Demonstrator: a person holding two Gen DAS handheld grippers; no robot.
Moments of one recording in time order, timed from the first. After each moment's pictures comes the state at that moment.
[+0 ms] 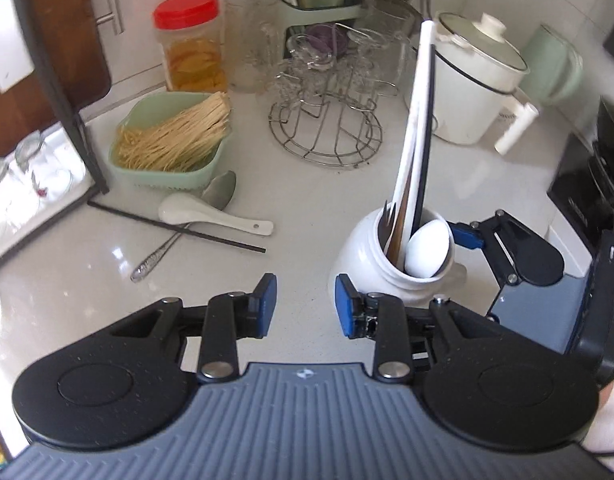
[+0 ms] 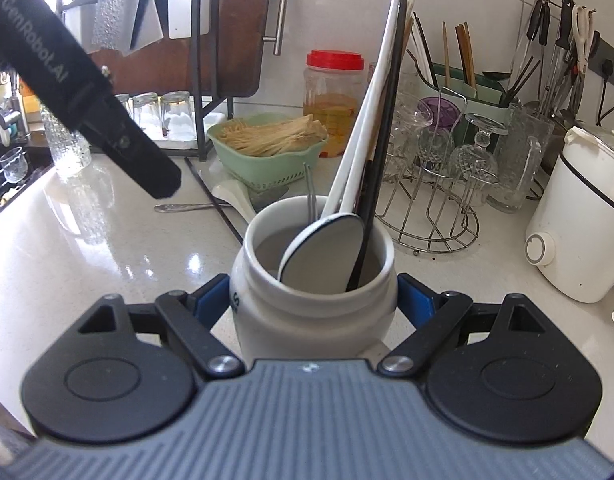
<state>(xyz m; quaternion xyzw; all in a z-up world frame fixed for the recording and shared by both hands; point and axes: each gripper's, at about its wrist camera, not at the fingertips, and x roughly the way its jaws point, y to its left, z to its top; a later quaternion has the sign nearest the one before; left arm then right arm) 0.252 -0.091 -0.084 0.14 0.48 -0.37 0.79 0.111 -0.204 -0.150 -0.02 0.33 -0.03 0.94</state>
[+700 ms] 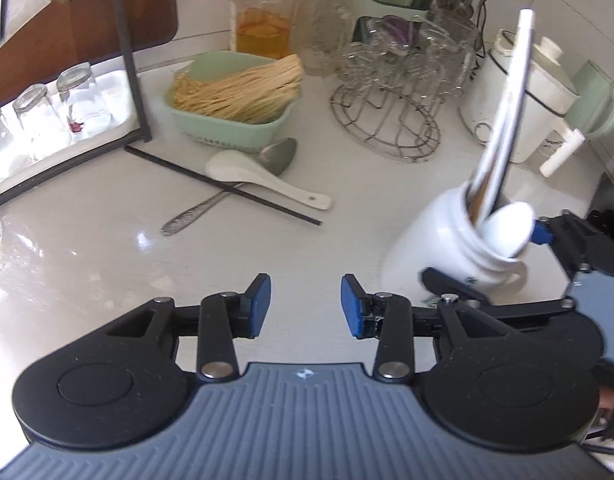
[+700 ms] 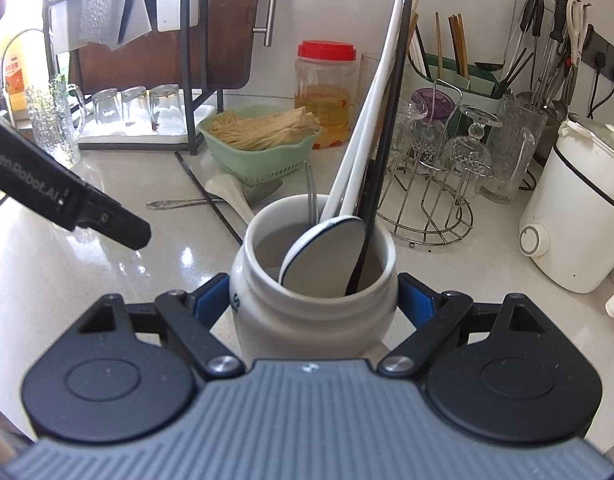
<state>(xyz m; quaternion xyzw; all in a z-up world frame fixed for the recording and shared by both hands) 0.261 -0.044 -0.134 0.08 0.48 -0.31 0.82 0.119 -0.201 -0.146 -0.02 0.35 -0.05 0.93</state>
